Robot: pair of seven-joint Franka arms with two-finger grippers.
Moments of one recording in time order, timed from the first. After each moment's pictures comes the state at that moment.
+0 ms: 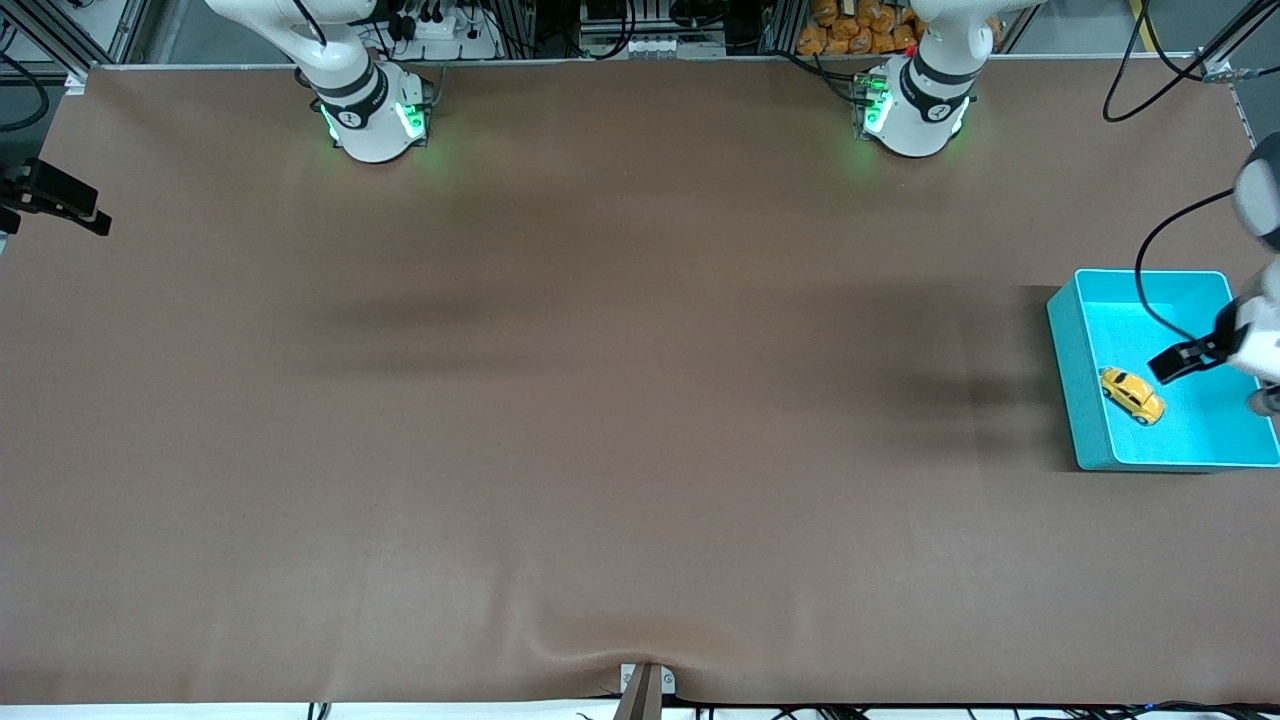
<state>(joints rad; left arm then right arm) 0.23 0.14 -0.08 -1.75 0.20 1.93 -0.14 -0.02 -0.06 -0.09 -1.56 -0.01 1.43 -0.08</state>
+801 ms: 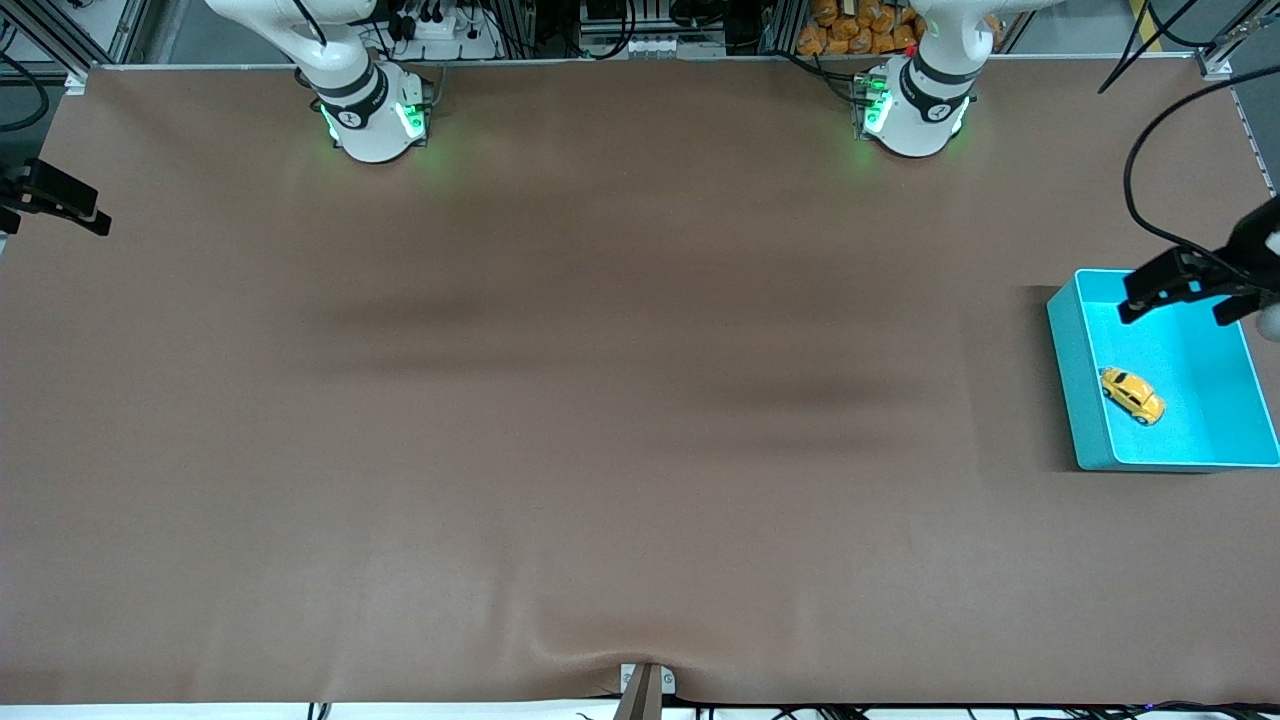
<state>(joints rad) 0.09 0.11 -0.14 -1.42 0.00 1.61 0.00 -0.02 -0.06 -0.09 -1.56 -0.01 1.43 -0.08</state>
